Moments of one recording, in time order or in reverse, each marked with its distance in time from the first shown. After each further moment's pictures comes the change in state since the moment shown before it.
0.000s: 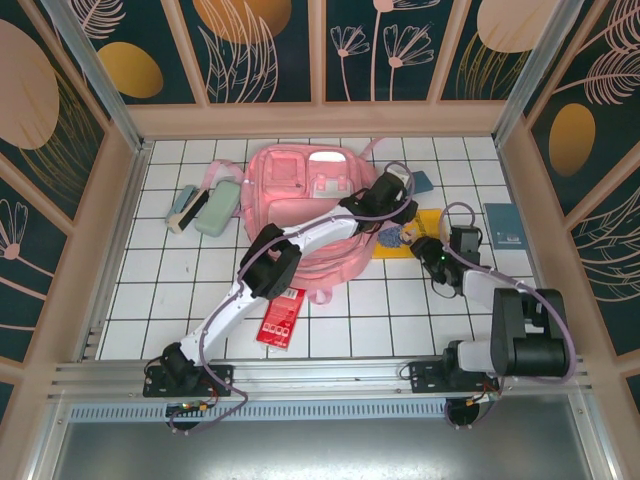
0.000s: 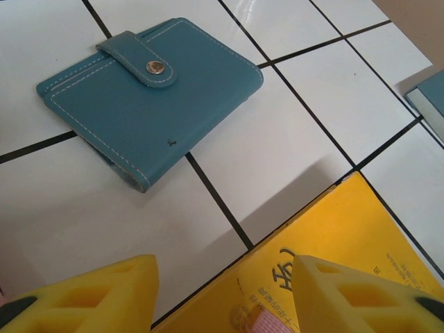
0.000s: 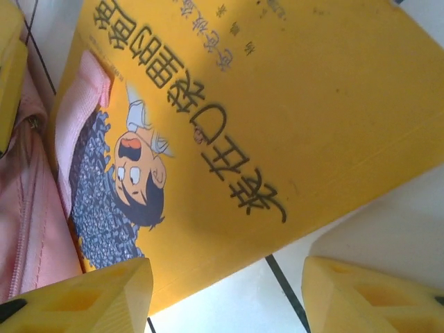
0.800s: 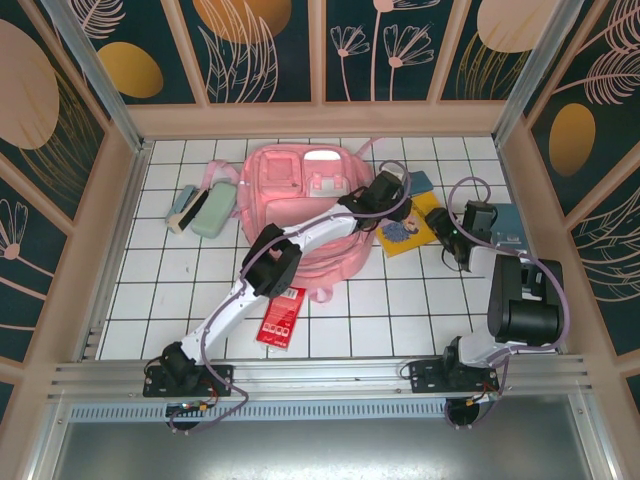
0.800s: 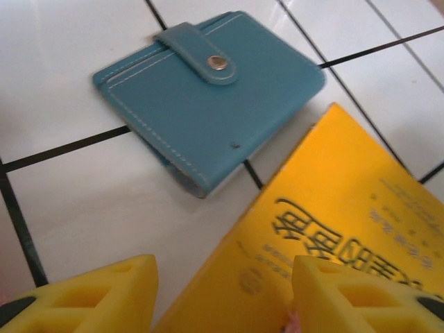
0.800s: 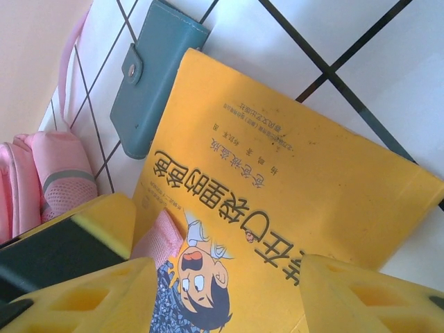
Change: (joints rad) left arm 0.022 0.070 0.089 -0.066 -0.064 -0.032; right arm -0.094 0.170 0.164 0.164 0.008 -0.060
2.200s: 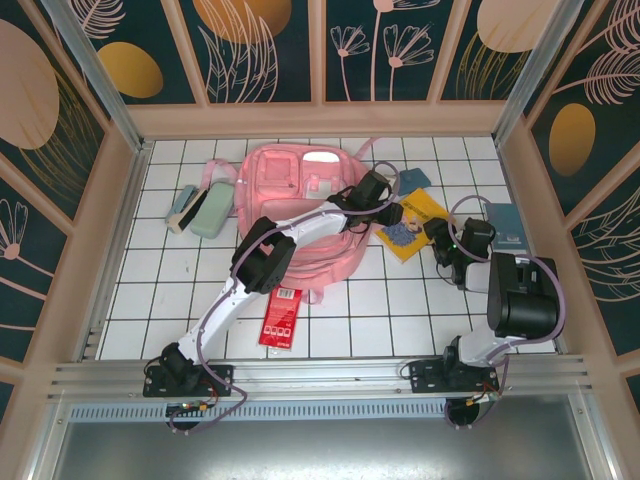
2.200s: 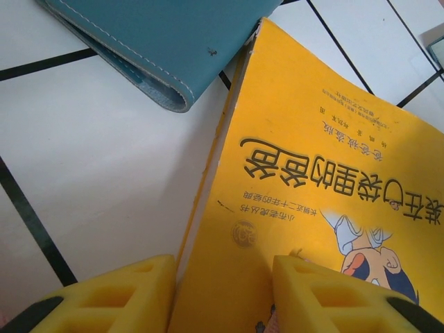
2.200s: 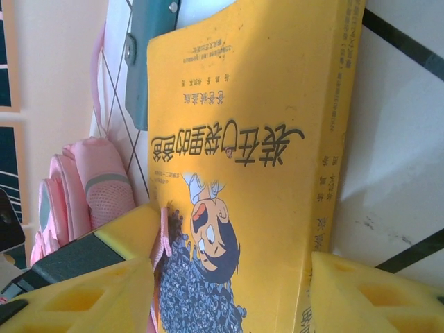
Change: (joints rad) left arm 0.027 -0.117 -0.225 0.060 0.236 0.001; right arm -0.001 0.026 -0.178 0.314 -0.111 0.269
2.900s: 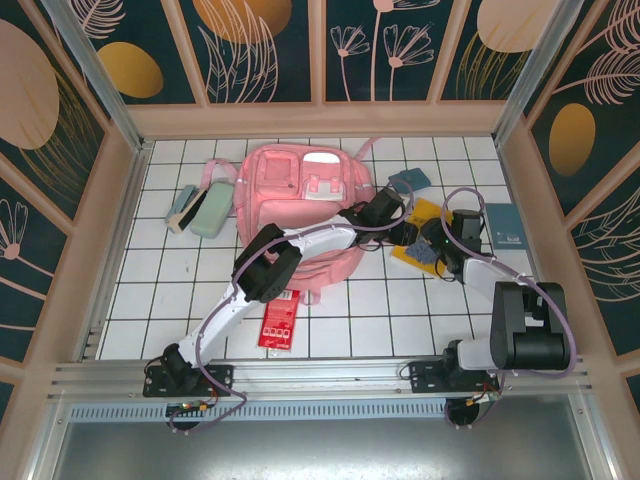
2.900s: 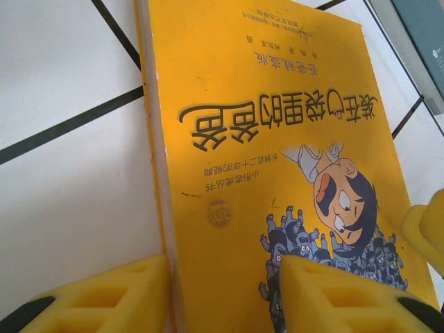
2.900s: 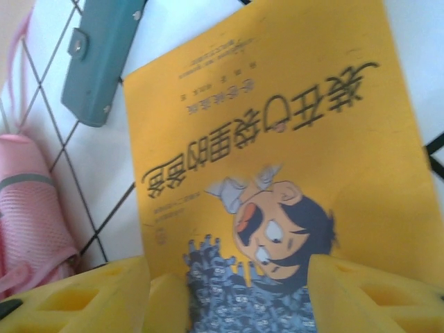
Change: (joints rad) left arm -0.089 -0.066 -0.118 0.029 0.051 -0.074; right arm 0.110 -0.192 0.112 -0.484 0.333 -0.195
